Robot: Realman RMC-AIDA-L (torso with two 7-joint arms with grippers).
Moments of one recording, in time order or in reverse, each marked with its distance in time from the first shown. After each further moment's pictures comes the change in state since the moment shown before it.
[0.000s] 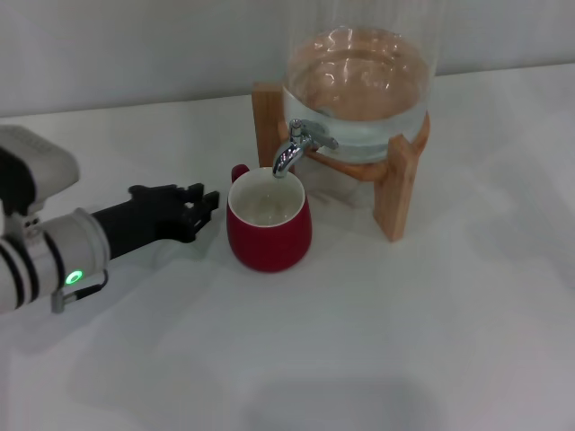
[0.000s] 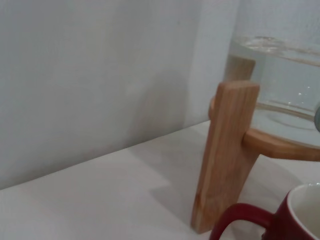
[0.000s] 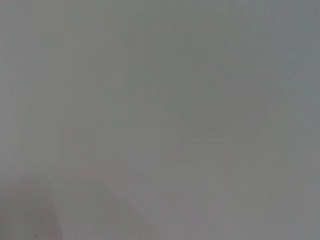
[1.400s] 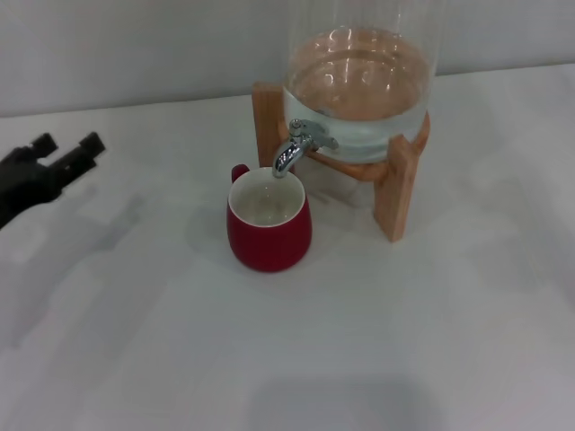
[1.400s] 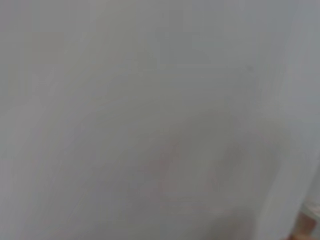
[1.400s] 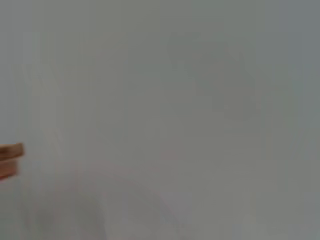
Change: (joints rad) left arm 0.404 0.023 -0.025 0.442 -0.223 -0.104 -0.221; right arm -0.087 0.005 0.004 0.077 0.020 0.146 0.012
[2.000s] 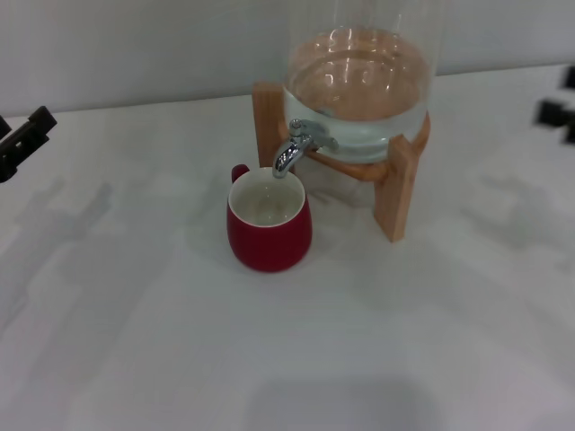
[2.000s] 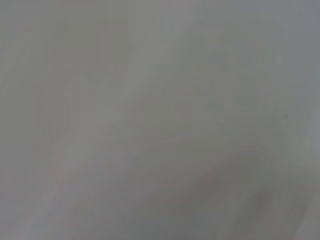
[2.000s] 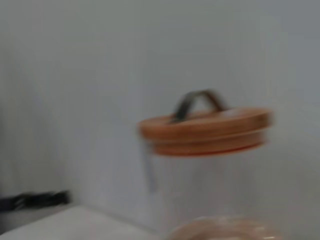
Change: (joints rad) left arm 0.004 -0.007 -0.104 -0.003 -0.025 -0.015 -0.012; right arm -0.042 0.006 -0.251 0.257 -0.038 0.280 0.123
